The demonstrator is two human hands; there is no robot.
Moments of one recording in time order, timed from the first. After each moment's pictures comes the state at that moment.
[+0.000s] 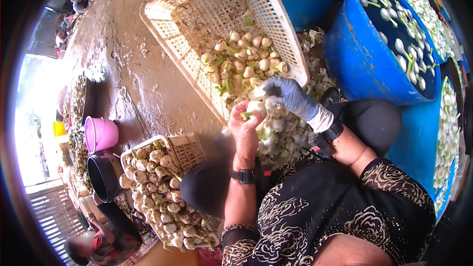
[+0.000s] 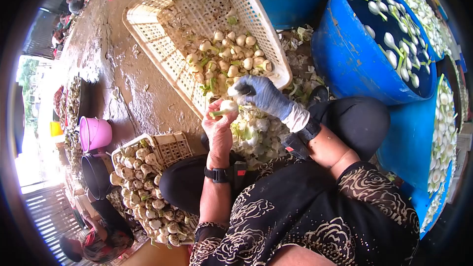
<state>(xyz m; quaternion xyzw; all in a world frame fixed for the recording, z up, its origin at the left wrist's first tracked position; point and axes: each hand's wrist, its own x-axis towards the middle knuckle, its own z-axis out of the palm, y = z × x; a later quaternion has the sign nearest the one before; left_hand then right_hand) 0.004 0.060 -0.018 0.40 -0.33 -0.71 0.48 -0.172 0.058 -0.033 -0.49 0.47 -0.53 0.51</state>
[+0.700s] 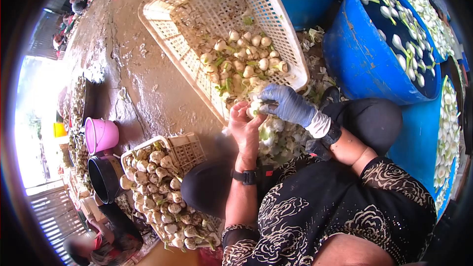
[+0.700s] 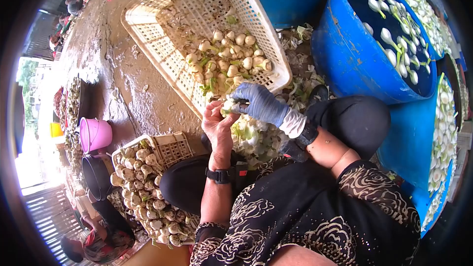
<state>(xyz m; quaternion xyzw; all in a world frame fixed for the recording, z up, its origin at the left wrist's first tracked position) -0.001 0.062 -0.032 0.39 -0.37 -0.68 0.50 -0.157 0.065 -0.018 -0.61 0.51 -0.49 0.35</state>
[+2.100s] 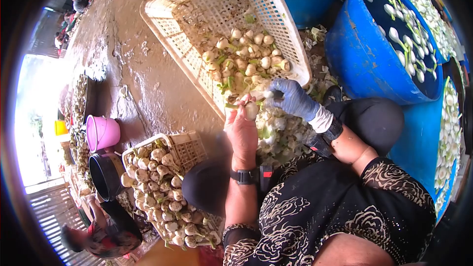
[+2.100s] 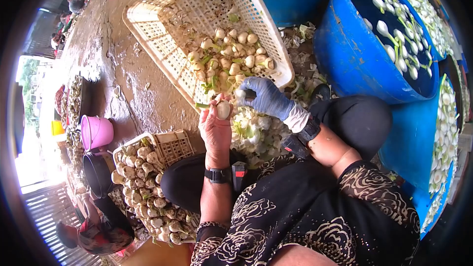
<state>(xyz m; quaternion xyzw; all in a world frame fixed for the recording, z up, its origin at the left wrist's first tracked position) 0.015 0.054 -0.028 0.28 -0.21 -0.76 0.54 -0.168 0.063 -0.016 -0.60 0.56 -0.45 0.35</state>
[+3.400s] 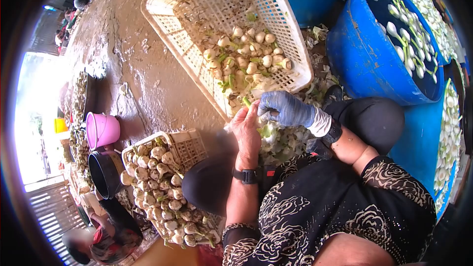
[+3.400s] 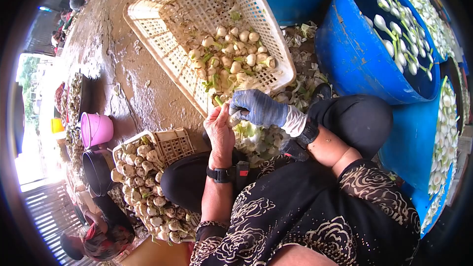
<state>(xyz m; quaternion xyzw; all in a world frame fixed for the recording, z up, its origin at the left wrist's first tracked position) 0.008 0.062 -0.030 0.42 -0.28 -0.71 0.49 -0.150 0.063 -0.016 -0.74 0.43 -0.40 0.34</state>
